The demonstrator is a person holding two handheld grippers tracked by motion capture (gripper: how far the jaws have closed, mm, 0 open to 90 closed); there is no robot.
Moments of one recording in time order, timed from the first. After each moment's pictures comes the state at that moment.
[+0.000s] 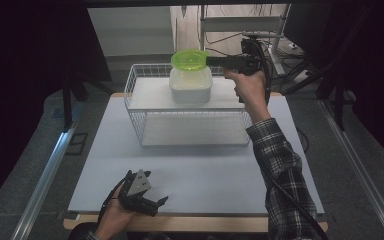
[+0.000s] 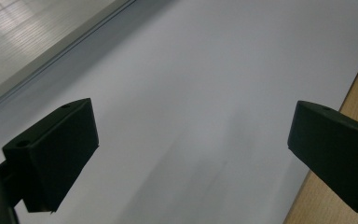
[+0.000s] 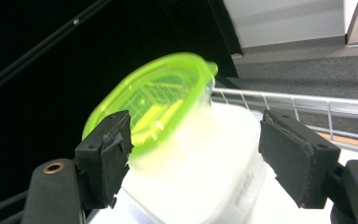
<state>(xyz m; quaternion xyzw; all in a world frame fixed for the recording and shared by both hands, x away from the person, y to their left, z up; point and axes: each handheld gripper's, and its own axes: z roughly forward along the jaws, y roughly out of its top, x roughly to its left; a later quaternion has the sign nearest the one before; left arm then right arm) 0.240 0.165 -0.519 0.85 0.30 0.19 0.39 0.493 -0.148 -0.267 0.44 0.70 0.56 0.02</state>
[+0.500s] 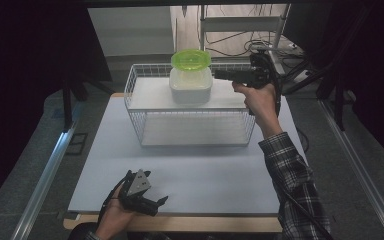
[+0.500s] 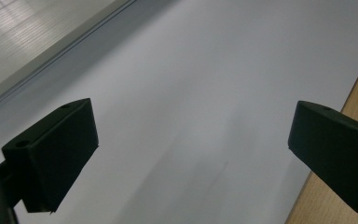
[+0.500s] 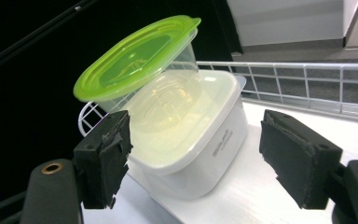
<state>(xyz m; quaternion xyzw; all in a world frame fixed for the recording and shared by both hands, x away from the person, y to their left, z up) 0.241 0.166 -0.519 0.85 0.30 0.19 0.40 0.473 -0.172 -0.288 0.42 0.71 0.56 0.03</state>
